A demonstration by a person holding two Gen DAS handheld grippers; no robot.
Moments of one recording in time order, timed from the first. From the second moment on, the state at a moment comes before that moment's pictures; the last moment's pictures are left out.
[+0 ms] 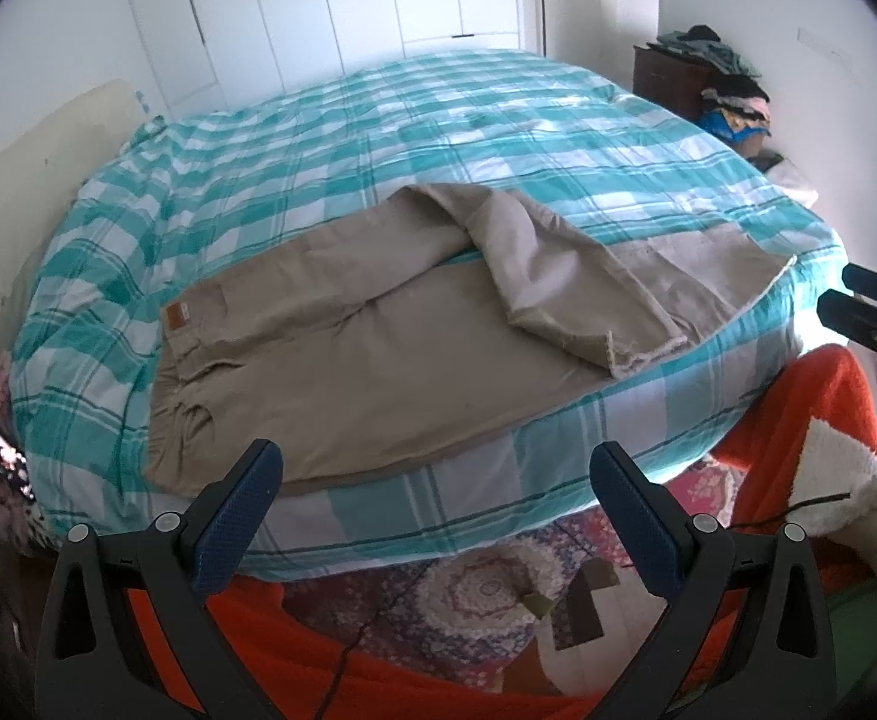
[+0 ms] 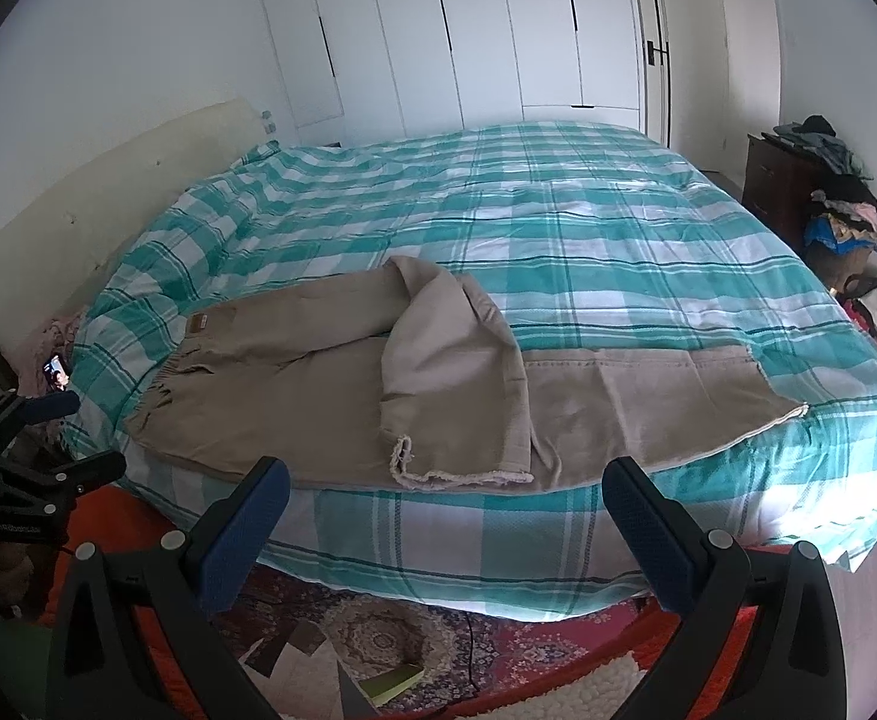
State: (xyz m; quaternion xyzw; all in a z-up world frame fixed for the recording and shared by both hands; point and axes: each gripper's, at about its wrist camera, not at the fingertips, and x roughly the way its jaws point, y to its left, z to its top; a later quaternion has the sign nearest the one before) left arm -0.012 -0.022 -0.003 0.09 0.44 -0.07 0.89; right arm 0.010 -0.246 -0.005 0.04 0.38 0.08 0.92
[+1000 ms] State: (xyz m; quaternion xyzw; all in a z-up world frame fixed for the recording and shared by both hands) left arm -0.014 -0.024 -0.007 0.10 0.44 -0.07 0.89; right arm 0.012 -0.248 -0.015 0.05 0.39 0.09 0.91
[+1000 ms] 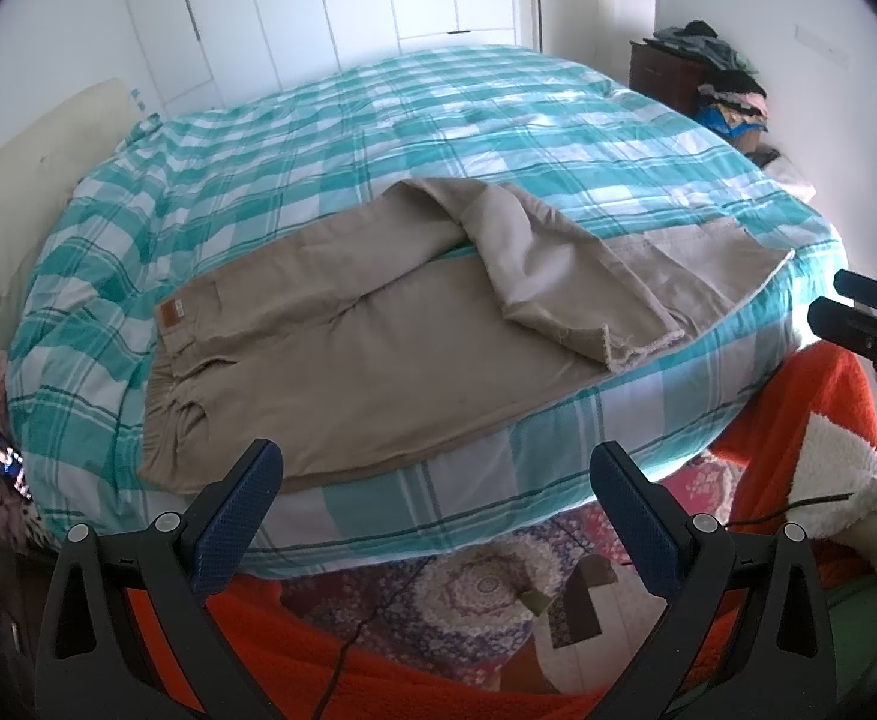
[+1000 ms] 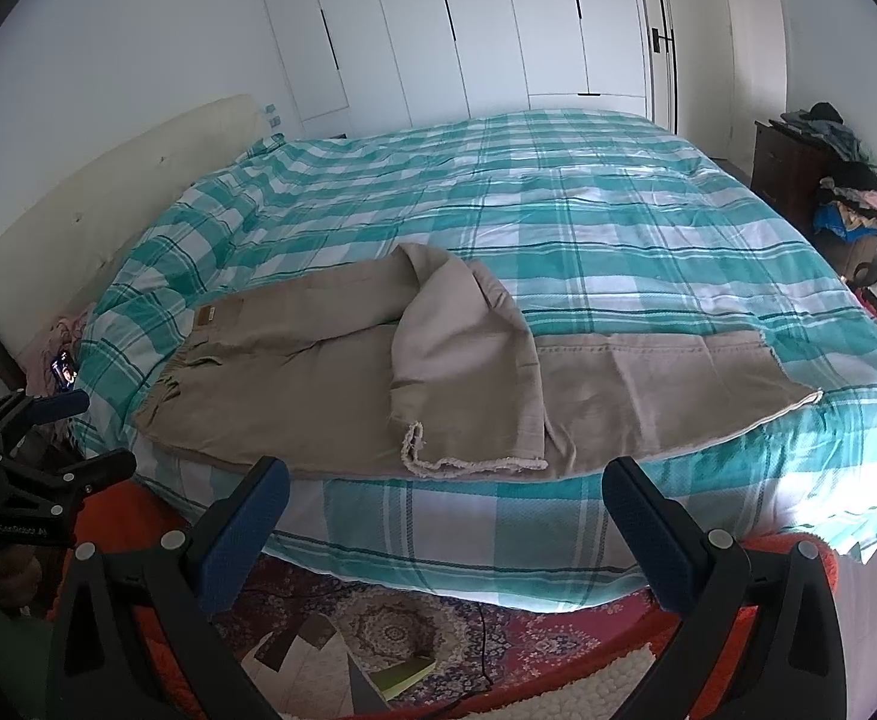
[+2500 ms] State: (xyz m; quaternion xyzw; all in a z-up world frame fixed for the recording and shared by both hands) left arm -0.009 -0.030 -0.010 0.11 0.44 -0.08 0.89; right arm 0.020 -0.242 -0.035 0.04 0.43 0.09 0.90
